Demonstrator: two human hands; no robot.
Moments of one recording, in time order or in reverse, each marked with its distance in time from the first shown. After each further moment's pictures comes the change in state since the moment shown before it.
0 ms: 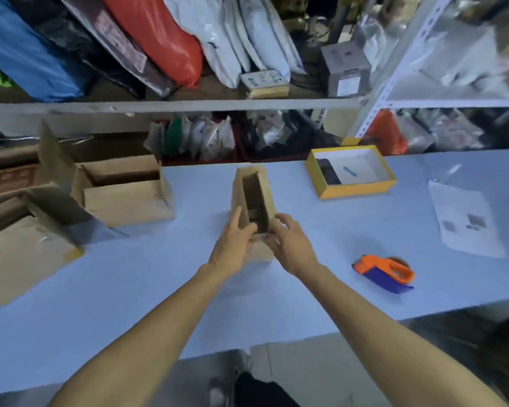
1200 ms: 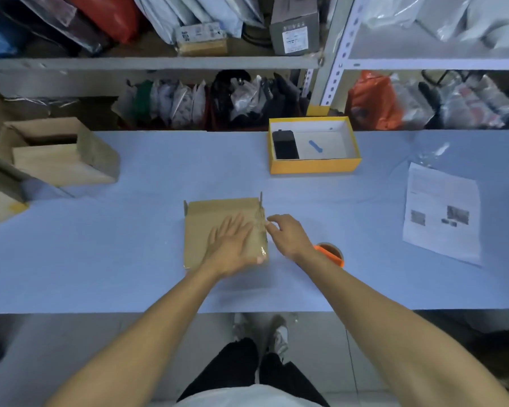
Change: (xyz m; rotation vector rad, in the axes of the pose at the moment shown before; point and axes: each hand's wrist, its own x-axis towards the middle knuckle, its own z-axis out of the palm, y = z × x) left_hand 0.001 0.153 0.181 0.297 -0.269 -0.213; right_hand -0.029 0.235 -0.070 0.289 -0.308 0.166
